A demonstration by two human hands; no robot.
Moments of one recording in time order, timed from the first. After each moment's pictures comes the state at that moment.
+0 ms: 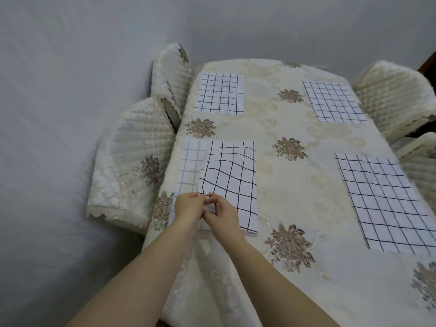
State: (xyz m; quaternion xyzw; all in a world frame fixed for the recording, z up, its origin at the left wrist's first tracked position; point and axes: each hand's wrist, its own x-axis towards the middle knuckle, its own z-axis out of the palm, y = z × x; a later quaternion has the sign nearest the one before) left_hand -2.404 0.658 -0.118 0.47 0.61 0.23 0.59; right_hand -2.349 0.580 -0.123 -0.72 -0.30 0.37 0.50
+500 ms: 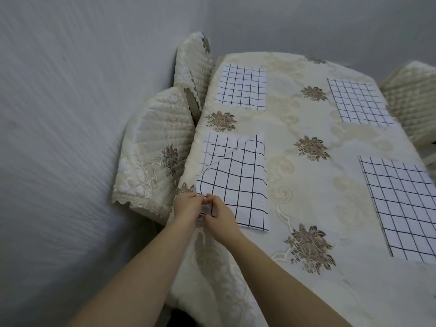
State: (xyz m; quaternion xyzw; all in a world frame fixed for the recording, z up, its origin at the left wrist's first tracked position) left_hand -2.459 0.681 -0.144 0.41 0.65 0.22 0.60; right_hand -2.392 0.602 -0.131 -0.73 -0.38 0.42 0.38
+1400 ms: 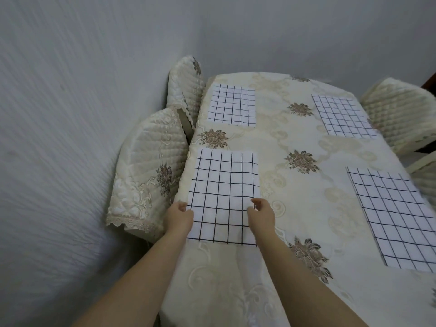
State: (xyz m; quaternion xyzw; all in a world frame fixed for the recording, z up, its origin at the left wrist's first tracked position) left_hand -2.464 0.701 -0.146 0.50 0.66 0.20 0.52; right_hand -2.305 0.594 -0.120 -0.83 -0.15 0.30 0.45
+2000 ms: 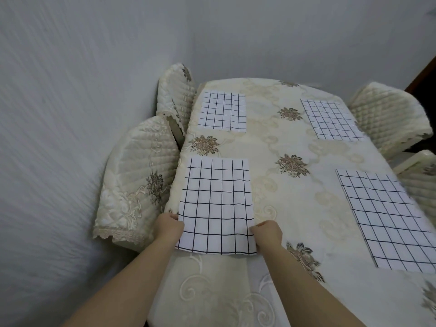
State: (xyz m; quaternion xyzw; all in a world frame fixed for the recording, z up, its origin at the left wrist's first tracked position) left_hand -2.463 0.715 -0.160 0.55 0.67 0.14 0.48; right_hand -2.268 0.568 -0.147 -0.91 -0.16 0.29 0.26
